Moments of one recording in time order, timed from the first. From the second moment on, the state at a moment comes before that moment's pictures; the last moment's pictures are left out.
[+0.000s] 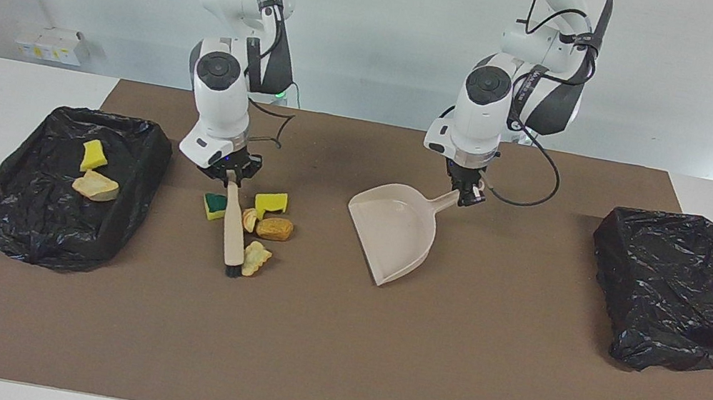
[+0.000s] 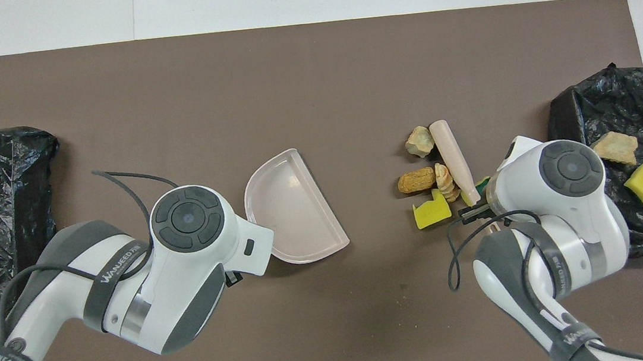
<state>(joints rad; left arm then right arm) -0.44 0.02 -0.12 -2.09 0.10 1.97 0.59 0.09 0.01 0.13 -2.28 -0.07 2.21 0.03</state>
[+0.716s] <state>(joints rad) -0.44 0.01 -0.13 -2.14 0.04 2.01 0.61 0.48 0.05 0.14 -2.21 0.22 2.19 0.24</state>
